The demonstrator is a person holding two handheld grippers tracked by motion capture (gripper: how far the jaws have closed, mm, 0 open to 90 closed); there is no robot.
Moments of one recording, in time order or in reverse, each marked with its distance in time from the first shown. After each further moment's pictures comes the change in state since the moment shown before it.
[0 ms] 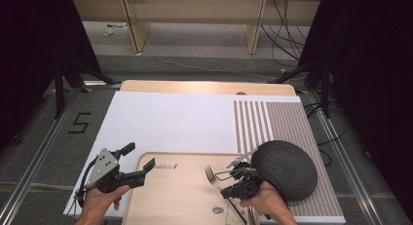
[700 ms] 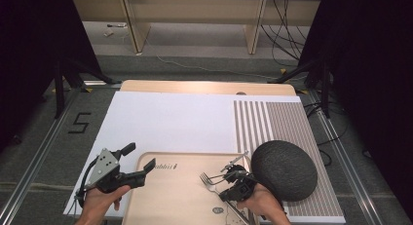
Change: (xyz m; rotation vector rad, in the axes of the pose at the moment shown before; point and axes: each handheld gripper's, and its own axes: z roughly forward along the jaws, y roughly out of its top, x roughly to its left) left arm -0.001 0.000 0.000 0.001 -0.005 0.003; right arm 0.002 0.002 0.021 0.076 -0.058 -0.030
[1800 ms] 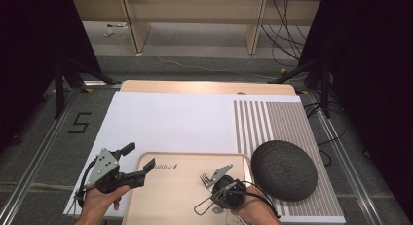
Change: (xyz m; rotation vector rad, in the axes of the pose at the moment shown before) left arm 0.001 0.000 -0.001 -0.001 0.001 0.001; right arm 0.043 0.001 0.006 -0.048 -0.150 -0.320
